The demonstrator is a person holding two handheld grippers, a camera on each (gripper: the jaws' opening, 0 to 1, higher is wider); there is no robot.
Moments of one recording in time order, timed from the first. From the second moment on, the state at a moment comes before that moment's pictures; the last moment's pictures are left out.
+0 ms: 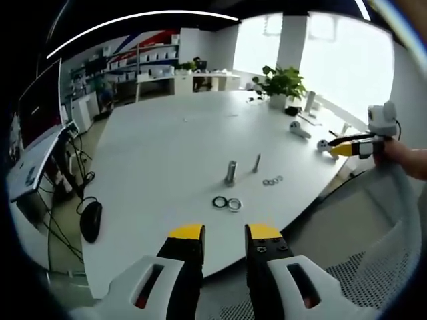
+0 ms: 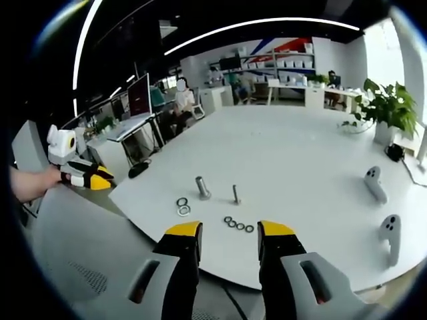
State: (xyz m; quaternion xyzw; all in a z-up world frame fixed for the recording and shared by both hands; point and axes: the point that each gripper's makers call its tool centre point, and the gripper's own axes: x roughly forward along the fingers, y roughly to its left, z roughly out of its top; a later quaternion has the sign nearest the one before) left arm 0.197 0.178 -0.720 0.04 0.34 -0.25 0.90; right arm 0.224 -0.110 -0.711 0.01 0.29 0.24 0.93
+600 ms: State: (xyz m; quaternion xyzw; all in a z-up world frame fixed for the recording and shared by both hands) left arm 0.195 0.180 -0.723 0.04 0.35 -0.25 0.90; right arm 0.223 -0.108 -0.712 0.01 0.29 0.24 0.92
